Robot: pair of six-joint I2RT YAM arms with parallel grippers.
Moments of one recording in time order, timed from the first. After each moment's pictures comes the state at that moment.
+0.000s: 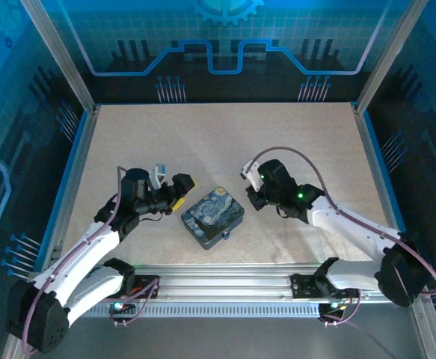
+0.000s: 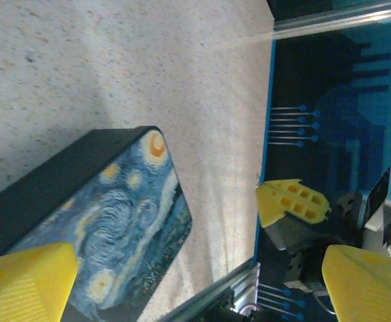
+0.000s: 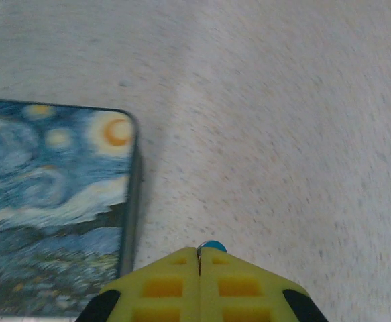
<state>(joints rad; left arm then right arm) -0.35 0.90 0.57 -0.19 0.48 -1.11 0.70 1.20 0.82 -0.38 0.05 -0.14</state>
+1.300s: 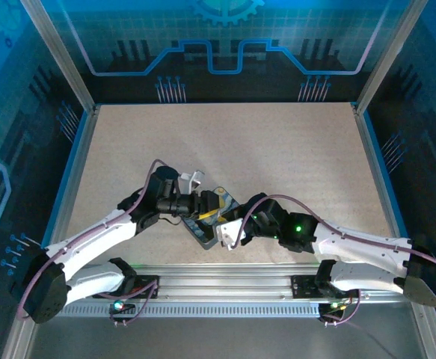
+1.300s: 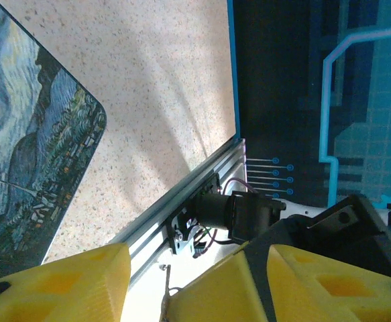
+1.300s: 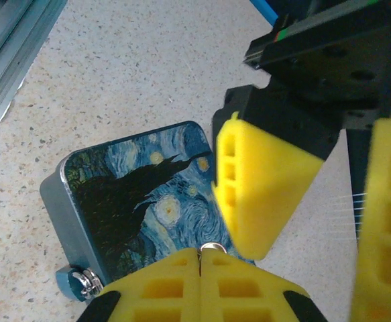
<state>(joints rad) -0.60 1.11 0.66 -0.09 0.70 -1.02 1.07 1.08 0.69 -0.18 -0.04 -0.95</state>
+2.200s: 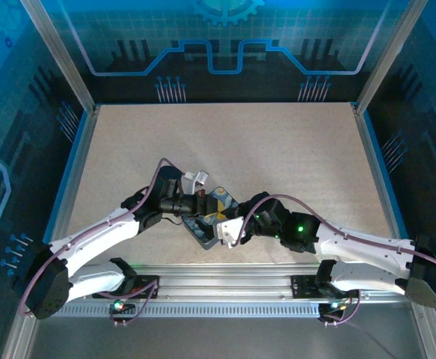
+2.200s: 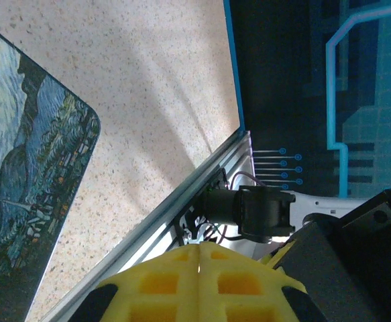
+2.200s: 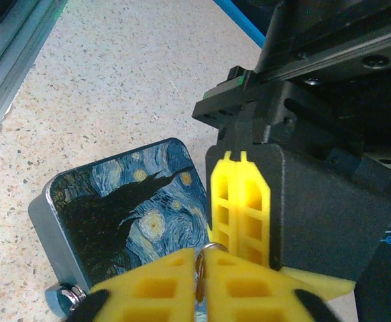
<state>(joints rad) -0.62 1.13 0.67 -0.07 0.68 -0.95 1.07 1.06 0.70 -0.15 -0.05 -0.92</state>
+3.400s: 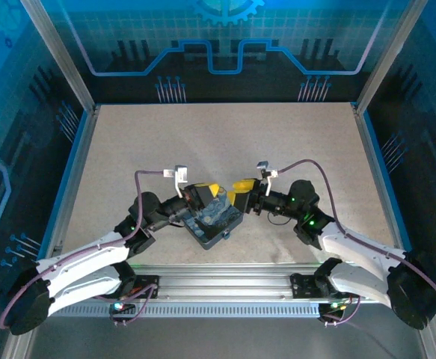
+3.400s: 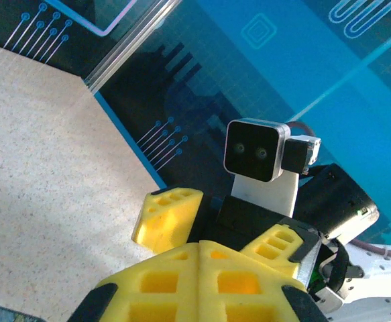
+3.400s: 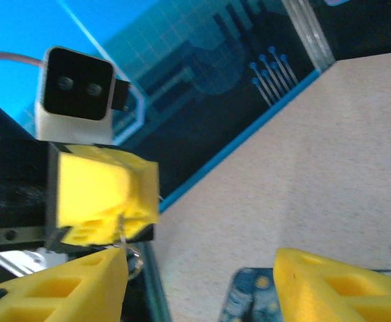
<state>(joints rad) -0.77 0.93 0.42 0.61 0.20 -0.85 0.66 1.04 0.44 0.61 -0.53 0.64</state>
